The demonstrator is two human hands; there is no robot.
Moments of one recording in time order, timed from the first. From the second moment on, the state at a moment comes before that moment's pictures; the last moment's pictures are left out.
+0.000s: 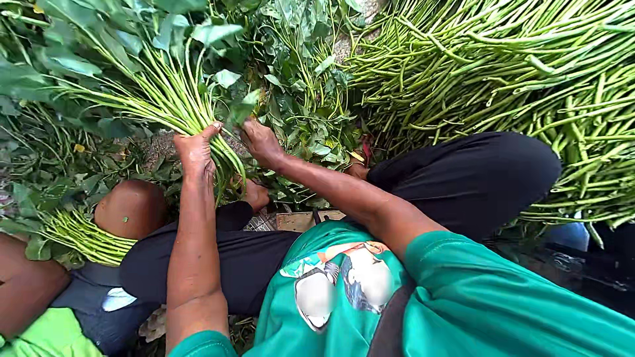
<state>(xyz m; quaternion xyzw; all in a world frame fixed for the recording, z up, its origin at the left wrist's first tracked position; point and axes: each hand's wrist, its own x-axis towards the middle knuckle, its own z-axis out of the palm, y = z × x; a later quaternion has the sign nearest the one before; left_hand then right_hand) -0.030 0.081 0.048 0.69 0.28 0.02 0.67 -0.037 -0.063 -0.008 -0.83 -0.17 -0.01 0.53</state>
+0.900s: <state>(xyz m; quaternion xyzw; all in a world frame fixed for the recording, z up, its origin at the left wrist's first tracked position) -0.024 0.119 0.078 0.57 0.25 0.07 0.78 -0.026 -0.125 -0.001 -0.78 -0.13 0.16 0.59</state>
